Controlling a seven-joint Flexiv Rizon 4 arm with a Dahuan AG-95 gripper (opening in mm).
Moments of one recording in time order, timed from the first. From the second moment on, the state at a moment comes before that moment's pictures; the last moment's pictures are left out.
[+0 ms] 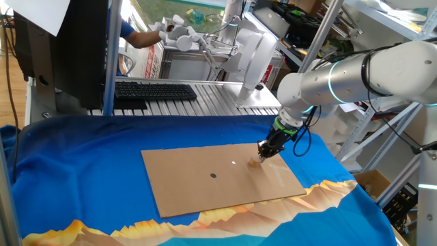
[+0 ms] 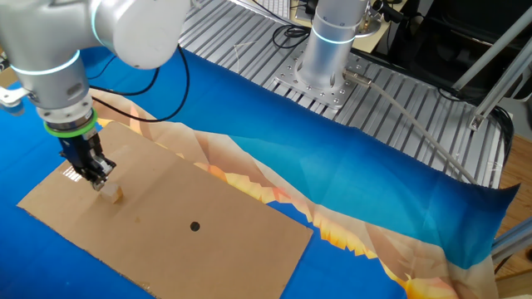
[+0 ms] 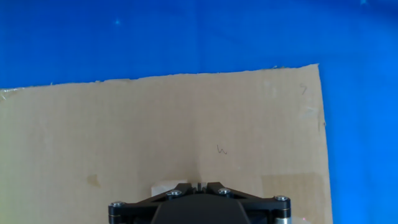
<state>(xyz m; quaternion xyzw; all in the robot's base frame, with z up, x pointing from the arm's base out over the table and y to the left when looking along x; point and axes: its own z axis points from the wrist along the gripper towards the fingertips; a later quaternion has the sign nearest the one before) 0.677 -0.241 0.017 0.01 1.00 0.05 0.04</state>
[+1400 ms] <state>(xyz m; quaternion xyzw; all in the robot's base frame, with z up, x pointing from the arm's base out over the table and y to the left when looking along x) 0.673 -0.209 0.017 0.03 1.00 0.05 0.05</state>
